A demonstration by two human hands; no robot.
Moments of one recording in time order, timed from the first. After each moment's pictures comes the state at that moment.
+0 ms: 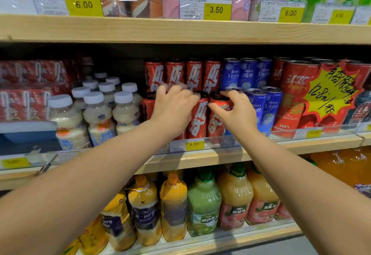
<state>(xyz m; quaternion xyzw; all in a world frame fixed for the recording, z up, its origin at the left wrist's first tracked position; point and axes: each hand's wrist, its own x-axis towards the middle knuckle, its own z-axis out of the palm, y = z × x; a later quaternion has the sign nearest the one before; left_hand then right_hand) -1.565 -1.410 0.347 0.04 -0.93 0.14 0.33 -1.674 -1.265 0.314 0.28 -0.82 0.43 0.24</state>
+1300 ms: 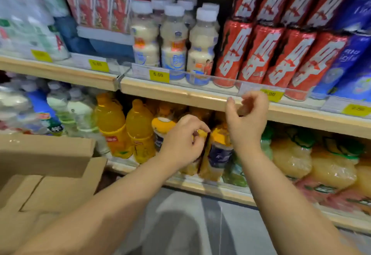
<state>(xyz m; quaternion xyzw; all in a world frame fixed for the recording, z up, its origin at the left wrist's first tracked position) -1.417 -1.430 0.155 0.16 -0.87 -0.32 0.33 -1.539 -1.345 0.191 0.32 -0.68 0.63 0.18</state>
